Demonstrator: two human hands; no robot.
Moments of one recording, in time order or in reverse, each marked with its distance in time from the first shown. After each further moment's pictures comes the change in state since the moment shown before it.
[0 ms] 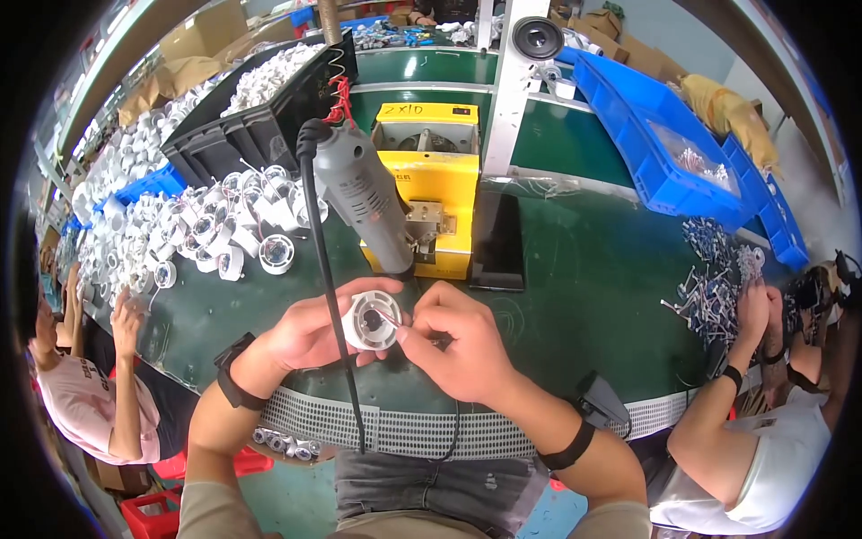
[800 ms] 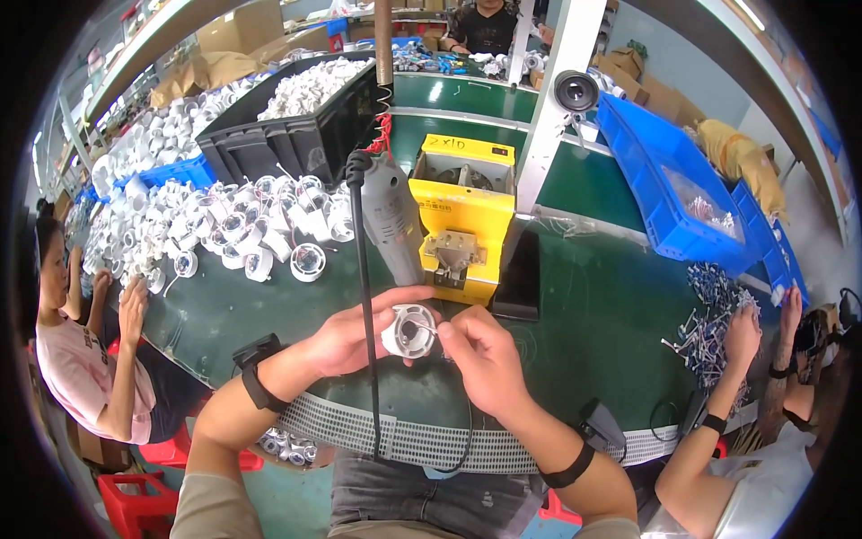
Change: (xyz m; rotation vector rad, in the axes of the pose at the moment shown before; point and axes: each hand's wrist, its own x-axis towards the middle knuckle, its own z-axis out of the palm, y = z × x) left_hand 0.007 -0.005 0.001 0.083 0.057 0.118; right_hand -0.001 0.005 0.005 0.204 0.090 0.205
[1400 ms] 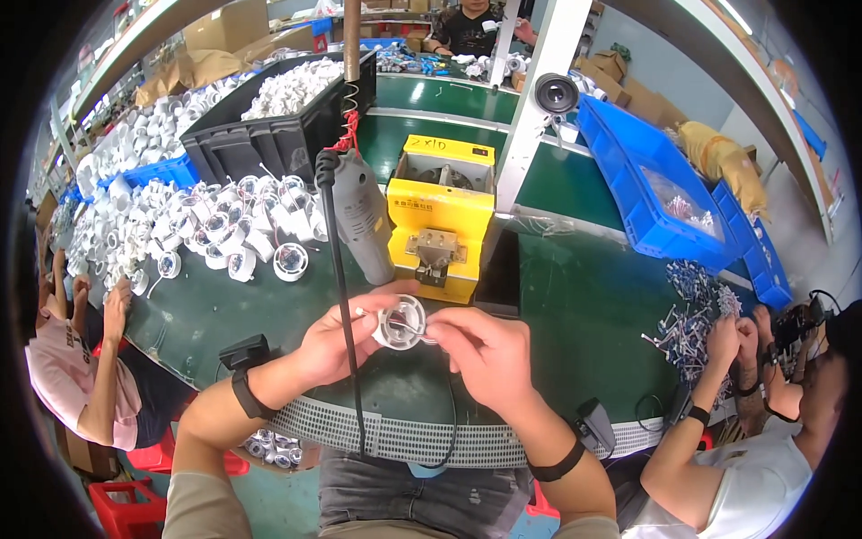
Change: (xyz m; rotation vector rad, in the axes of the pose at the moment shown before) left_hand -0.002 -0.020 0.004 0.047 0.061 0.251; right_hand -0.003 -0.032 -0.015 -0.219 0.030 -0.126
